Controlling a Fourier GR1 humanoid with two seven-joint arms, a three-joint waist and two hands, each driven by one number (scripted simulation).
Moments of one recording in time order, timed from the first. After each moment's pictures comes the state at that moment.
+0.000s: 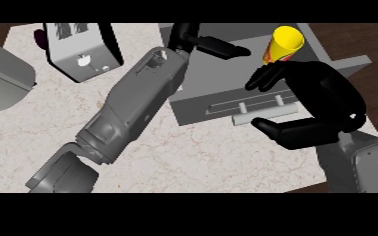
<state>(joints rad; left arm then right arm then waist) -1.26 0.00 -0.32 -0.41 0.52 0.26 -0.36 -0.41 -0.18 0.03 -1.77 -0.28 0.44 0.09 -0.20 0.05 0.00</state>
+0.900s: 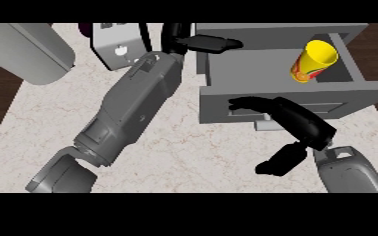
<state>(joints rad) -1.22 0.00 -0.27 -0.42 0.67 0.28 -0.53 -0.28 -0.37 0.27 -1.66 0.25 0.50 0.06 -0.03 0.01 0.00</state>
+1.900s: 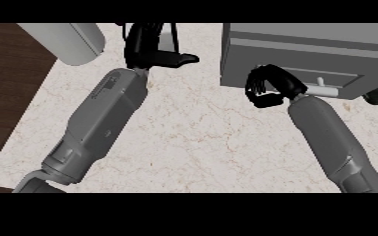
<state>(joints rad) -0.95 0.13 -0.25 -0.65 0.69 0.13 -0.52 -0.71 -0.29 0.18 -0.68 0.51 0.19 -0.35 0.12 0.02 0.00</state>
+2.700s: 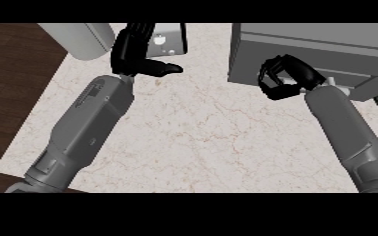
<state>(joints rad) -0.86 0.20 -0.27 -0.75 0.69 0.04 -0.48 -0.78 -0.34 0.05 -0.56 0.37 0.35 -0.43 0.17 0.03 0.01</state>
